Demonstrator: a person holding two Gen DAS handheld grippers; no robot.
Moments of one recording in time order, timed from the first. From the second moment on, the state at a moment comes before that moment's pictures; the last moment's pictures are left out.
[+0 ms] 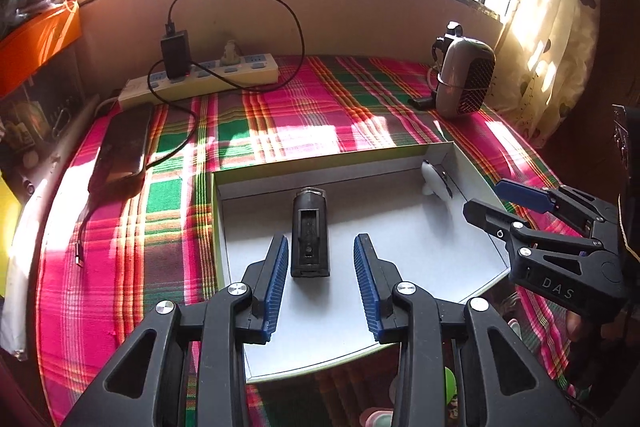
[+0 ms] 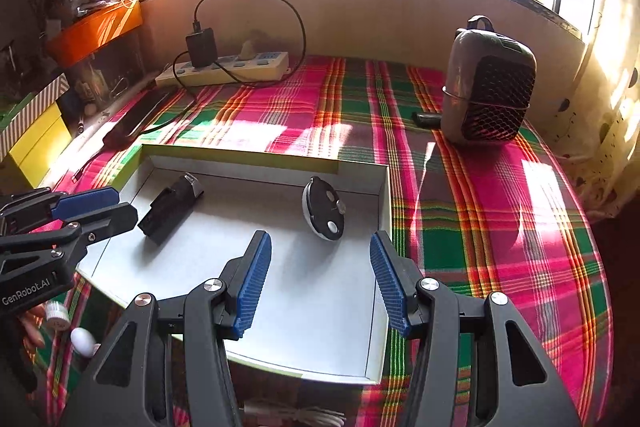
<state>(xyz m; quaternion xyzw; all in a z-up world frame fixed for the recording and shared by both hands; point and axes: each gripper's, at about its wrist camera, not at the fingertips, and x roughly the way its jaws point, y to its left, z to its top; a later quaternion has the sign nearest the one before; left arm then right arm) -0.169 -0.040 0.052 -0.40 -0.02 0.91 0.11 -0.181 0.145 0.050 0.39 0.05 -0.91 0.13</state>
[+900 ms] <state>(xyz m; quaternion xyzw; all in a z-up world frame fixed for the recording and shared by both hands) -0.066 -0.106 0.033 -0.40 -0.06 0.91 0.07 -0.083 0.169 0.036 0.40 0.01 -0.91 0.13</state>
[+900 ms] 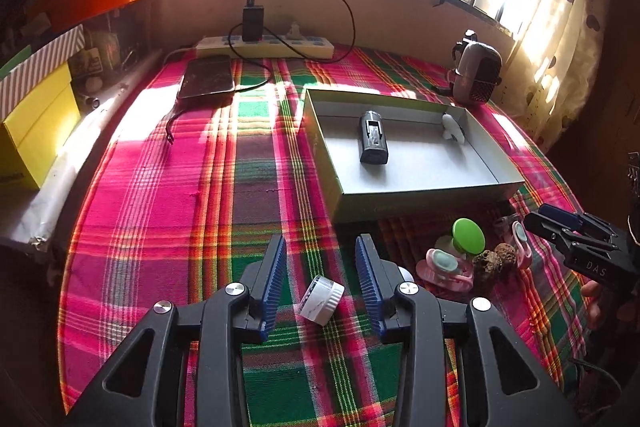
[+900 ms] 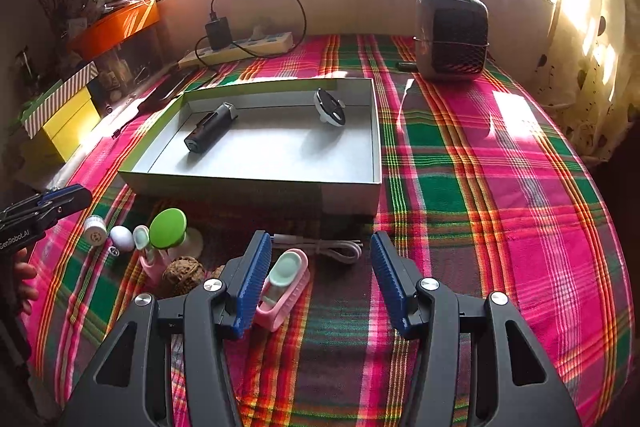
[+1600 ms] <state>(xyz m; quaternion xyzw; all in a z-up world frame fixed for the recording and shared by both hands) -0.060 -0.102 0.004 -0.43 -0.05 0.90 0.07 -0.062 0.168 0.023 0.41 0.01 -0.90 0.13</state>
